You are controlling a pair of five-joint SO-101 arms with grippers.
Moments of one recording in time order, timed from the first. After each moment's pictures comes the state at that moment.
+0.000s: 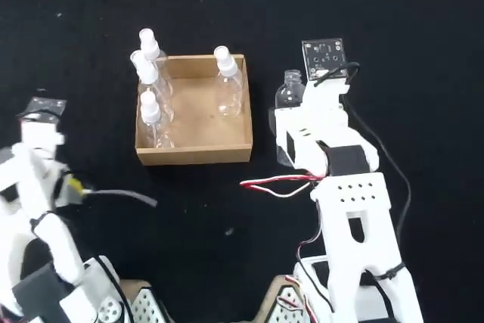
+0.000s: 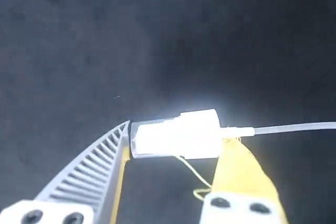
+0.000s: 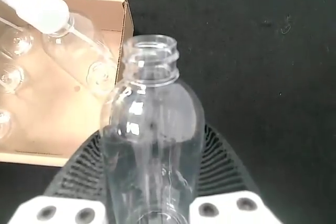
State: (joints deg) left arm -42.9 -21.6 44.2 61.0 -48.8; right arm -6.2 -40.6 46.9 48.7 -0.2
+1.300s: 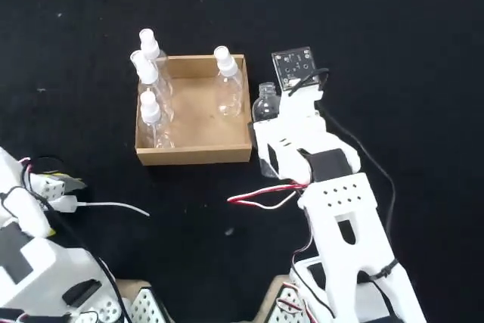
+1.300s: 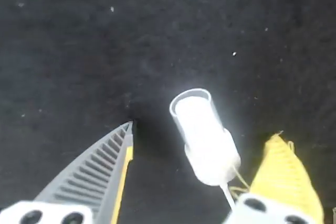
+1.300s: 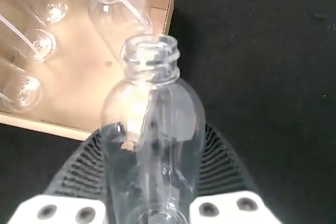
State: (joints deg) left arm -49.6 -0.7 37.6 67.3 21.0; right arm -13.3 -40.7 49.7 48.7 -0.2
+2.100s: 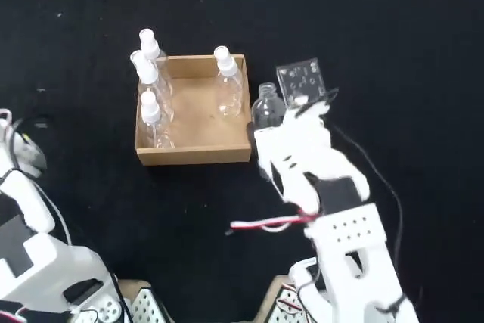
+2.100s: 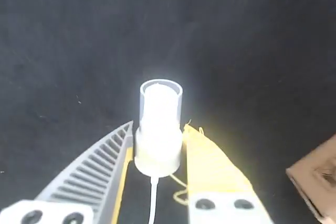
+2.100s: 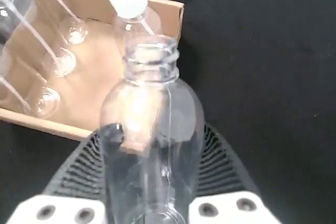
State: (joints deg) left arm -44.9 -0.1 5.5 82.5 3.8; right arm -15.4 -57.7 57.0 48.7 -0.1
